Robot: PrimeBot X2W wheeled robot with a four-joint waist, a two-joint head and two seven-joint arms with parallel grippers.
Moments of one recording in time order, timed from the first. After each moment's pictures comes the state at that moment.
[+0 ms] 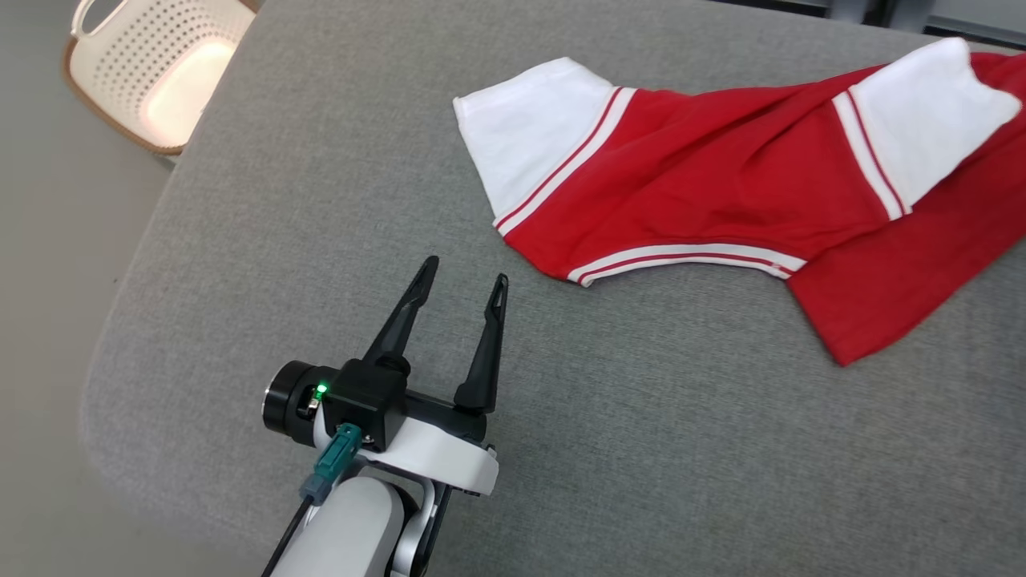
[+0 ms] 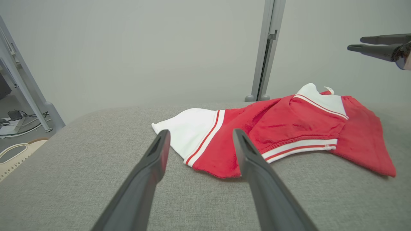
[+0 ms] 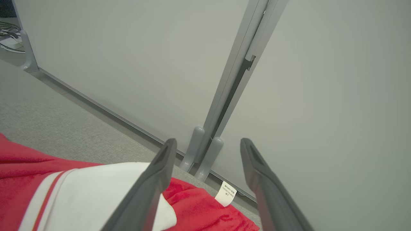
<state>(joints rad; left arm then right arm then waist) -0.30 0.05 -0.48 0.16 -0.27 0.12 -0.26 -1.06 -0.68 0.62 0.87 0.41 0.13 -0.11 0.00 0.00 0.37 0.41</state>
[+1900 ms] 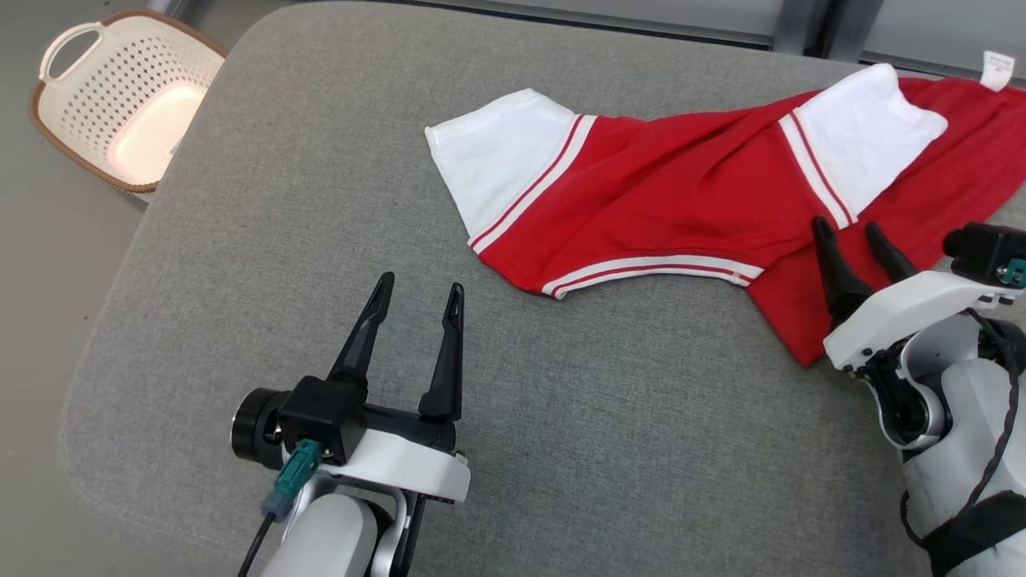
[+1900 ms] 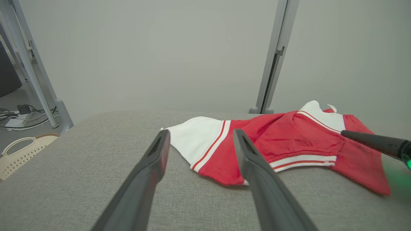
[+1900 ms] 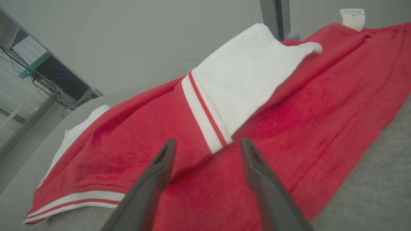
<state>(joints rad) -0.22 0.05 -0.39 0.13 -0.29 0.13 -0.26 -0.53 -0.19 0.11 0.58 0.51 0.13 0.08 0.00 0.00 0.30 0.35</state>
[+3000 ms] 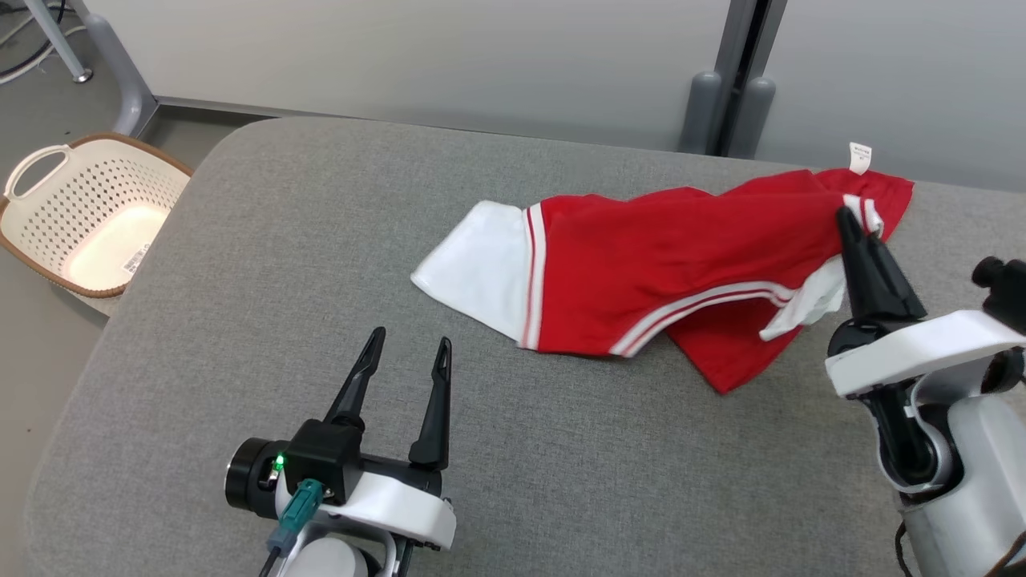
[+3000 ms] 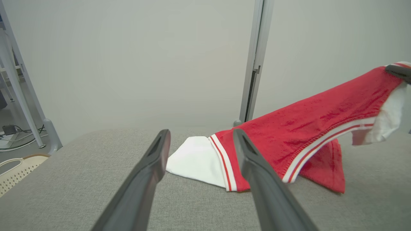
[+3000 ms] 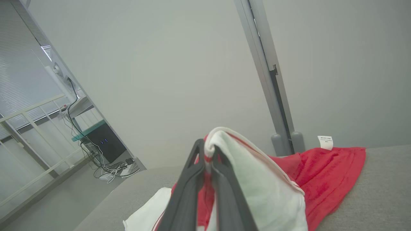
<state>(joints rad) -0.15 0.05 -0.36 0.18 -0.23 0.11 -0.26 -0.39 -0.21 0.16 0.29 0.65 0.13 -0.05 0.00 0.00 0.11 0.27</state>
